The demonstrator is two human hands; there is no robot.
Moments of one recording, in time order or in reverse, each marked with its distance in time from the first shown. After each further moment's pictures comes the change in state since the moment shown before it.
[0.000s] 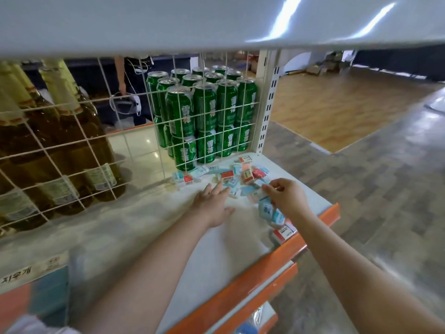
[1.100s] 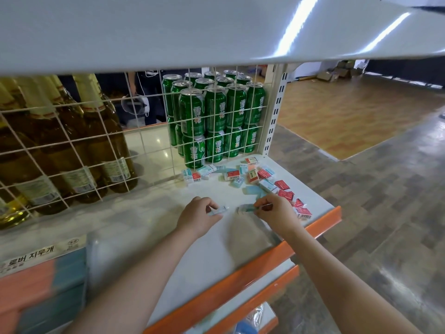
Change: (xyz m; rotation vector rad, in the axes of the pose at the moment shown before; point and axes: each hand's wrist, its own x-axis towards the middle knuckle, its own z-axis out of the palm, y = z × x) left_hand -0.045 -0.026 0.025 -0.538 0.311 -0.195; right_hand -0.026 0.015 0.022 -0.172 -0.166 -0.202
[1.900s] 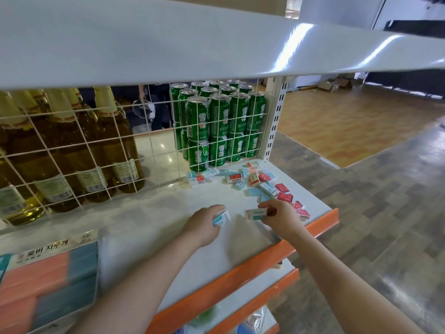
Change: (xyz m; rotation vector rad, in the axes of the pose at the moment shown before) left_hand -0.026 0.007 -0.004 0.108 -0.157 0.020; right_hand -0.010 0.005 -0.003 -0.105 0.003 -0.001
